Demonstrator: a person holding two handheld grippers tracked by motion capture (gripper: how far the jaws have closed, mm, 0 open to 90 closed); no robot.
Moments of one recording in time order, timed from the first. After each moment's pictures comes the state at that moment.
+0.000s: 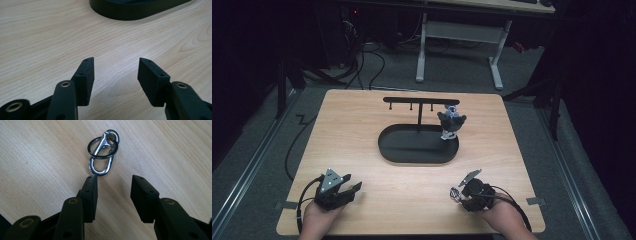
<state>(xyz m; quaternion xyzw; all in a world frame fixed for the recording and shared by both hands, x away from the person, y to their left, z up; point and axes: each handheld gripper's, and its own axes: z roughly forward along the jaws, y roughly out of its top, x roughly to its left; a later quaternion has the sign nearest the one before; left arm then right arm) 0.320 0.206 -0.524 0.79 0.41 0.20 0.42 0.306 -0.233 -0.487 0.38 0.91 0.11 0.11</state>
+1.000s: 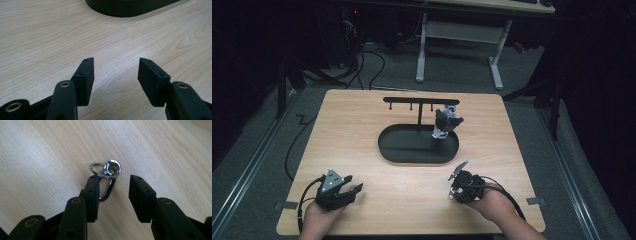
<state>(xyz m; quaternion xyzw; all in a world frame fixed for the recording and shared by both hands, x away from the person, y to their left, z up) 0.321 0.205 -0.527 0.79 0.41 0.18 0.41 0.330 -0.208 -0.478 0.33 0.93 0.09 0.10</state>
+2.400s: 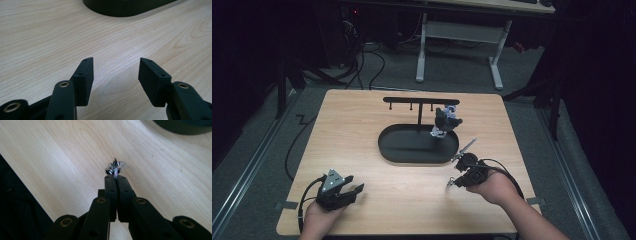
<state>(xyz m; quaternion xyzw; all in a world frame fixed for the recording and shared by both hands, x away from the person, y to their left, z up) 0.321 0.204 -0.527 0.80 0.40 0.17 0.42 0.358 -0.215 -0.429 0.37 0.92 0.13 0.00</state>
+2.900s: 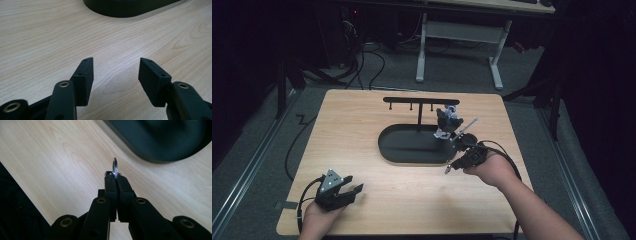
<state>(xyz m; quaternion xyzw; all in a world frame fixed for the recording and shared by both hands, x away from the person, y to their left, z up) 0.321 0.207 -0.527 0.79 0.40 0.17 0.42 0.391 -0.208 -0.389 0.39 0.91 0.16 0.01</state>
